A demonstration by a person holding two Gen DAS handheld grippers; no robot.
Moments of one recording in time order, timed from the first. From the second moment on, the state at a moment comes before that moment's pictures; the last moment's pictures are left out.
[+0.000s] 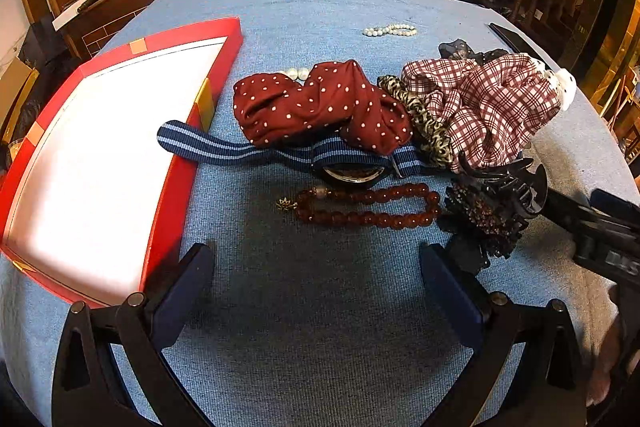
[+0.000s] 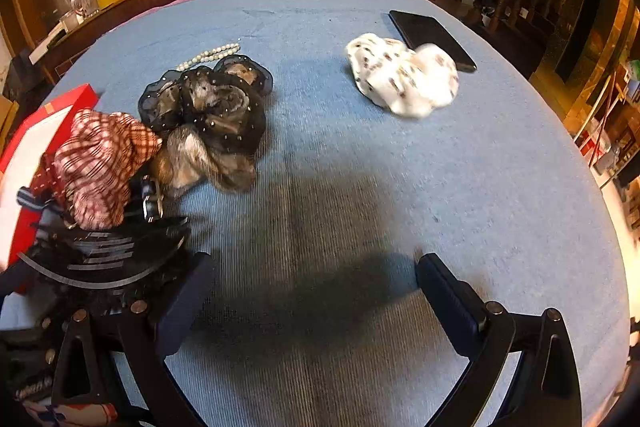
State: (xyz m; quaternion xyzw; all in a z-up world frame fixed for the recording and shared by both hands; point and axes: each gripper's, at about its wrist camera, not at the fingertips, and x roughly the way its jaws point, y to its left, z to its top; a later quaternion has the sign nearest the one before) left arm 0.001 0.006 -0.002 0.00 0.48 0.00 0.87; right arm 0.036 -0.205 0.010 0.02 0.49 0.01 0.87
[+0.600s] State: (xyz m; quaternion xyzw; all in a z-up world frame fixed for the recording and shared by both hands) left arm -0.005 0.002 0.000 0.01 0.49 0.01 0.87; right arm -0.080 -0.201 0.084 0.05 0.33 0.05 0.94
